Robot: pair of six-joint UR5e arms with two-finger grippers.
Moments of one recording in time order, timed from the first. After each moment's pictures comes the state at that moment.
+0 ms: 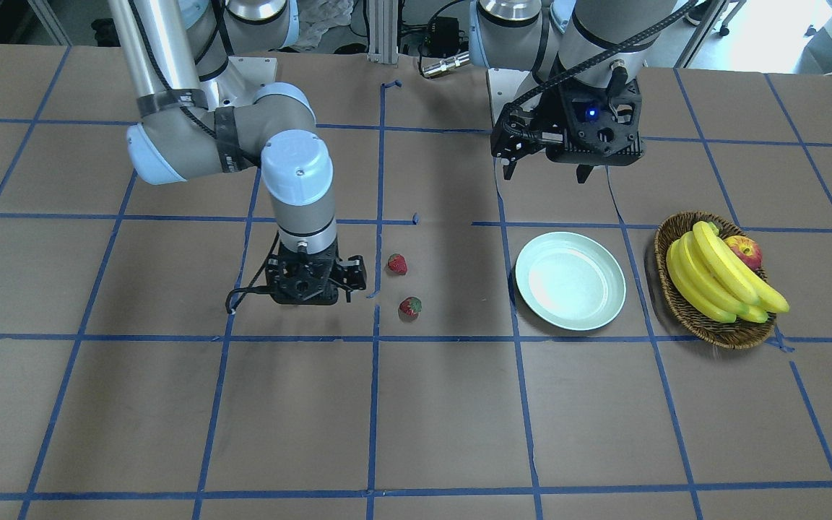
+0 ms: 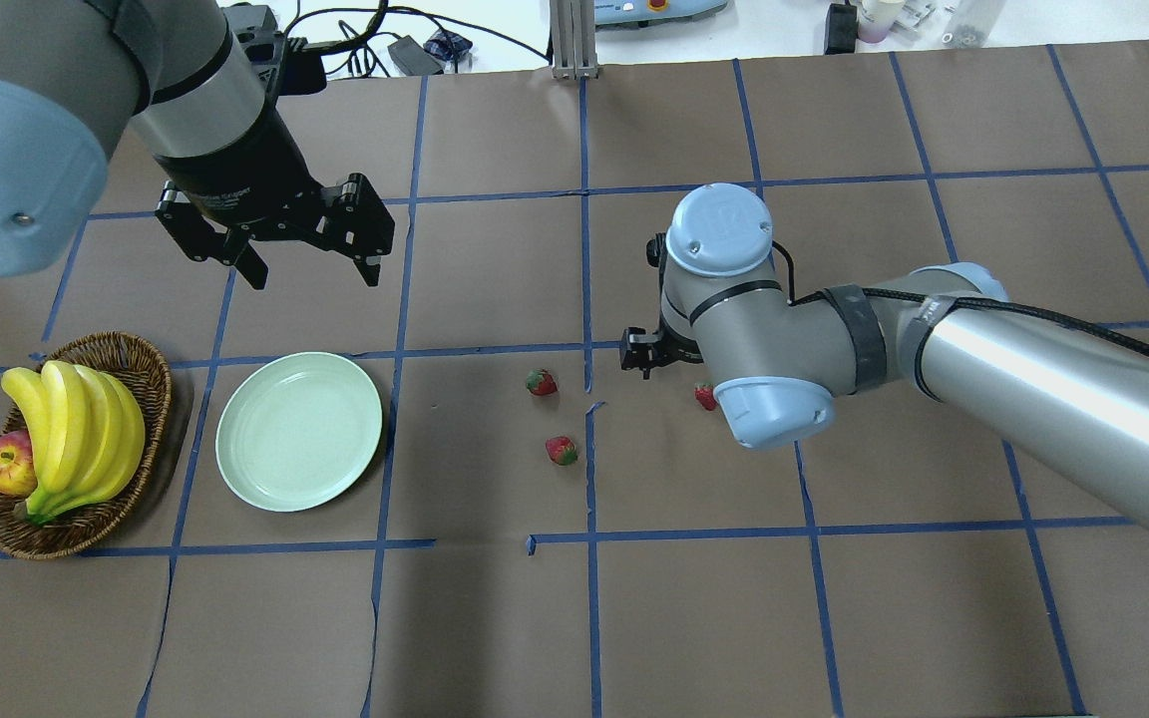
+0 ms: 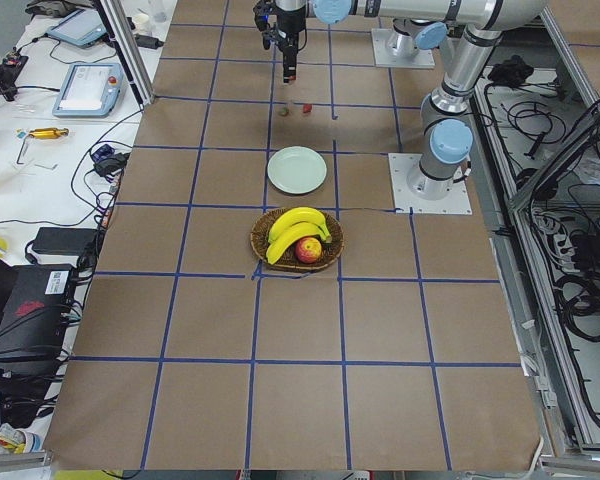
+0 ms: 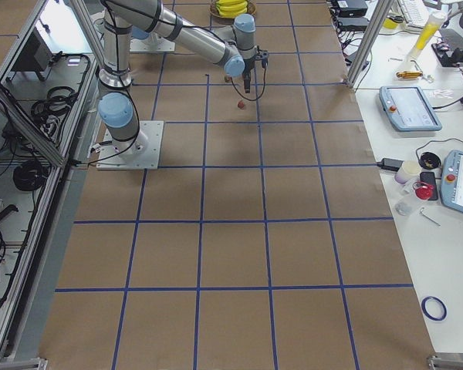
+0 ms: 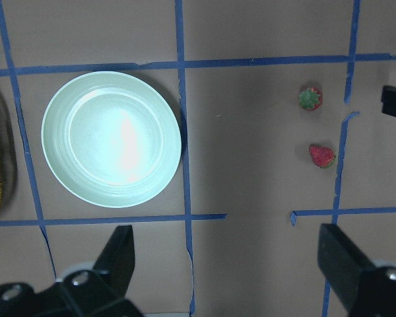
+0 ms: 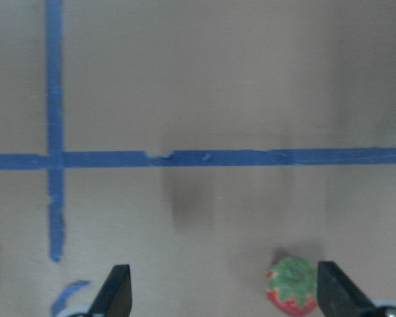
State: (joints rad) left arm -1.64 -1.56 -1.59 -1.60 1.56 -0.06; right arm 1.80 -1.25 2.01 -2.40 -1.60 0.21
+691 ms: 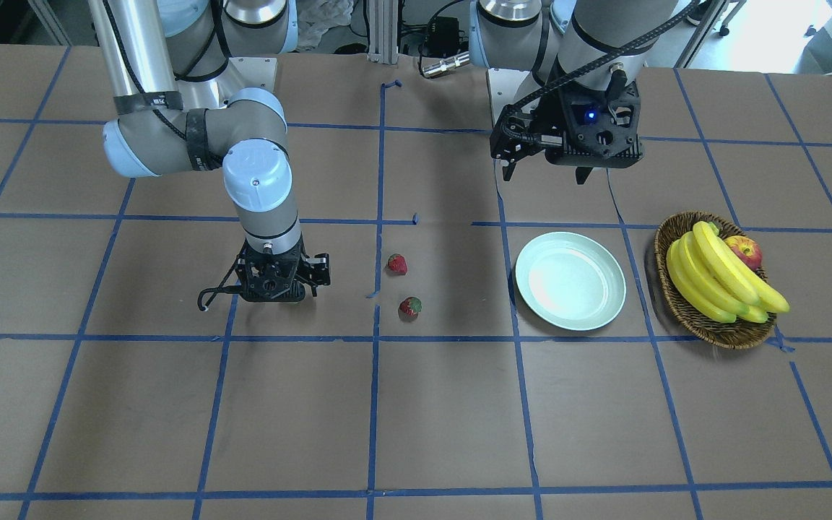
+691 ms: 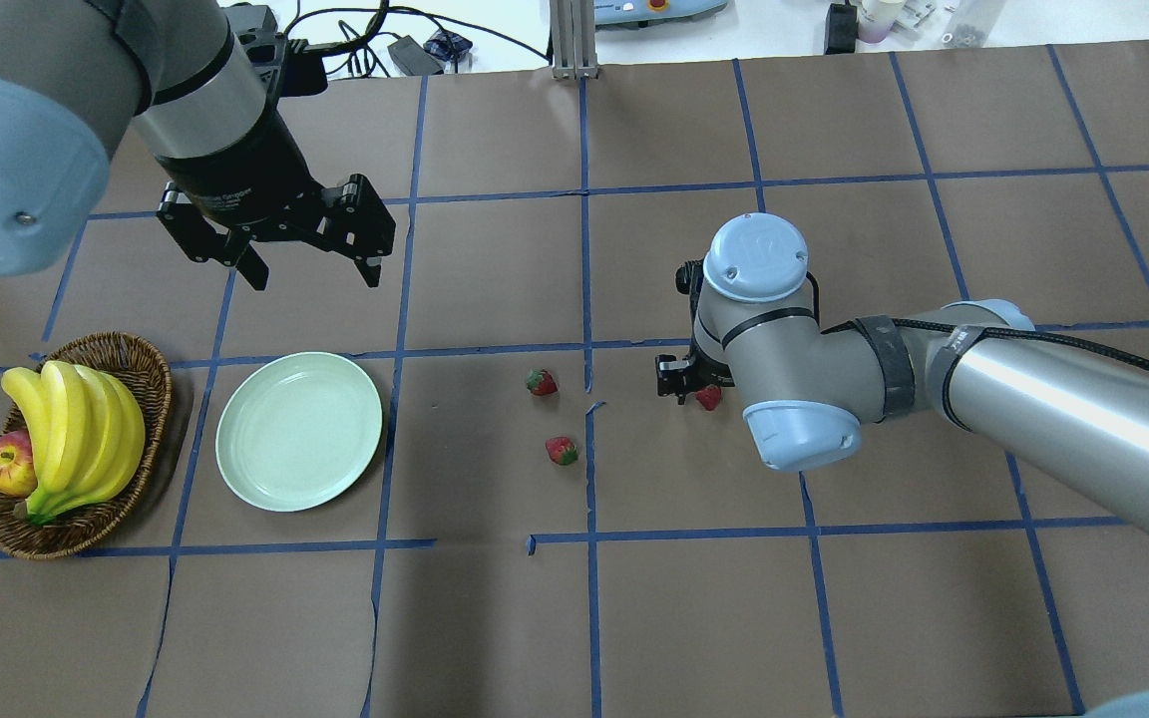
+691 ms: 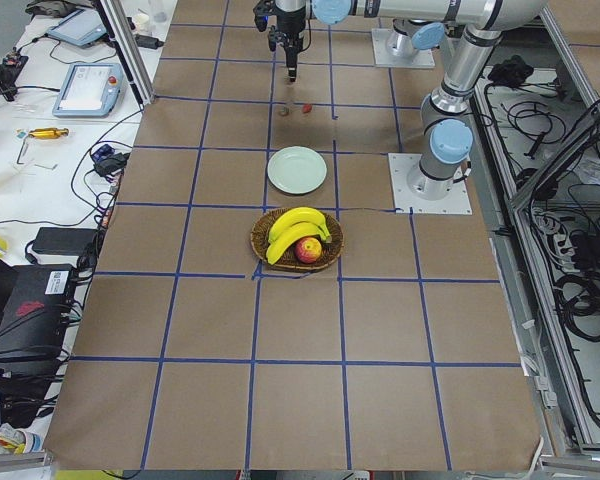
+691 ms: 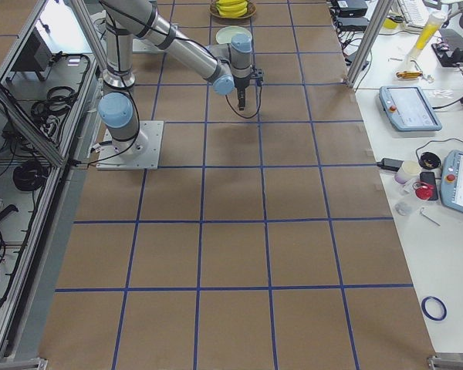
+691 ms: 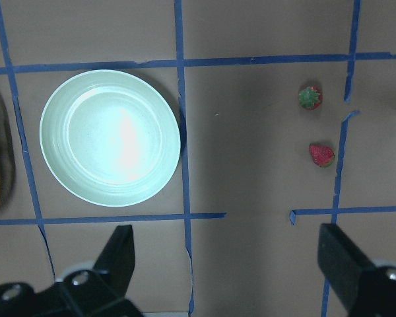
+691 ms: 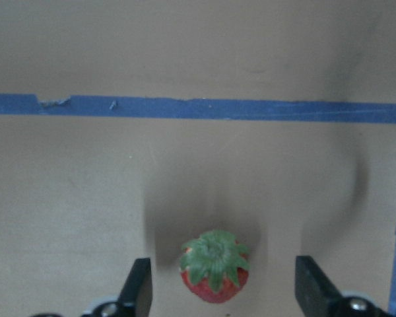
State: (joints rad) left arm -1.64 -1.56 -1.59 -1.60 1.56 -0.06; right arm 1.77 -1.25 2.07 -2.43 -1.60 0.16
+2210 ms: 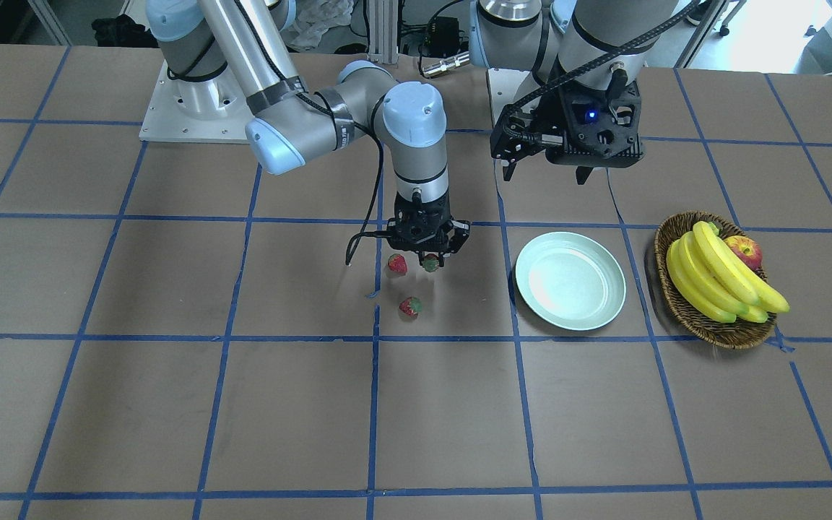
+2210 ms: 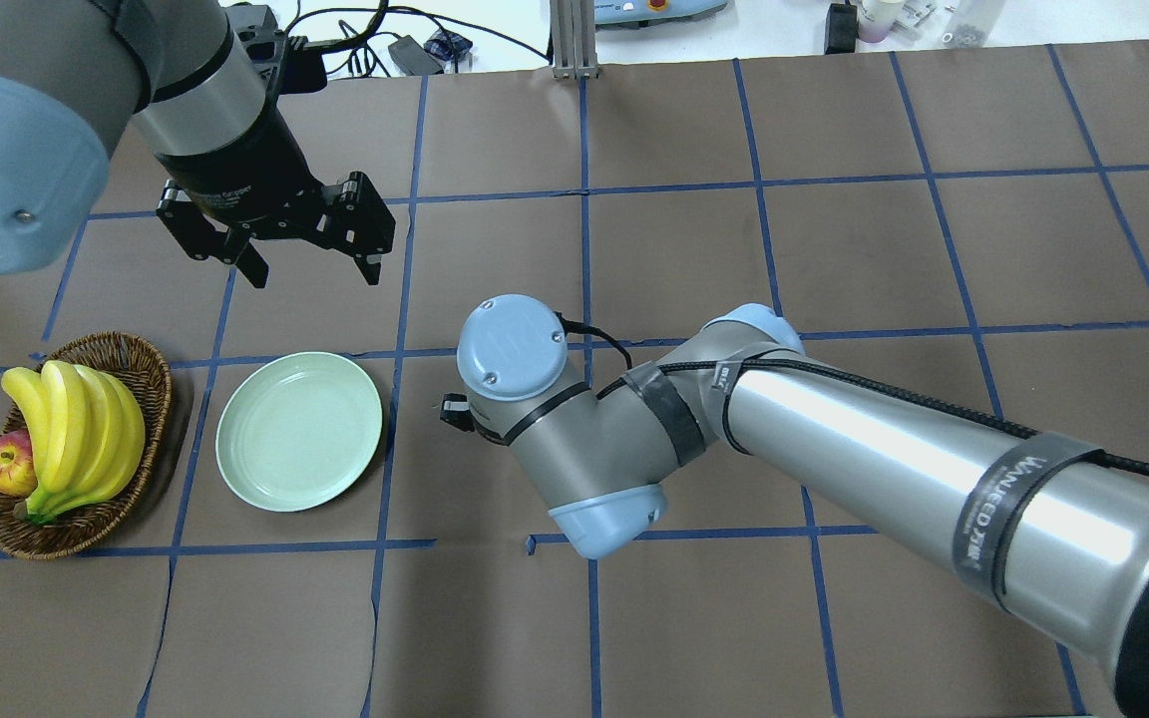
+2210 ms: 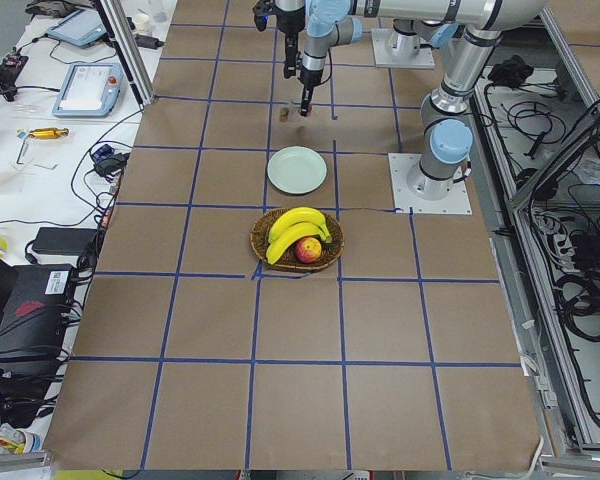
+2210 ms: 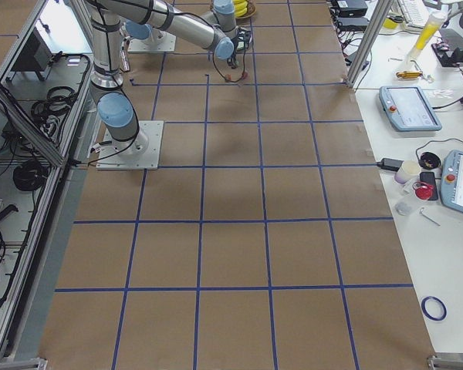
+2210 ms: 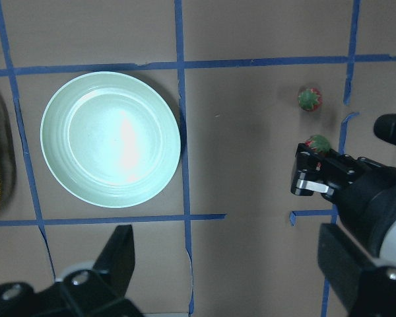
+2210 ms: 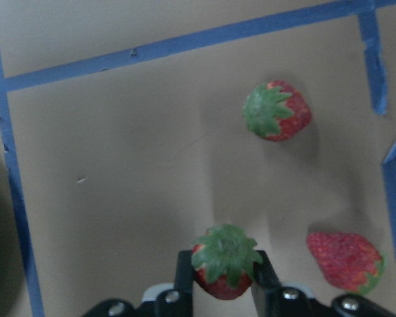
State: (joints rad) left arm -1.64 -1.56 -1.59 -1.60 1.56 -0.06; right arm 2.18 -1.13 1.89 -2.53 -1.52 0.78
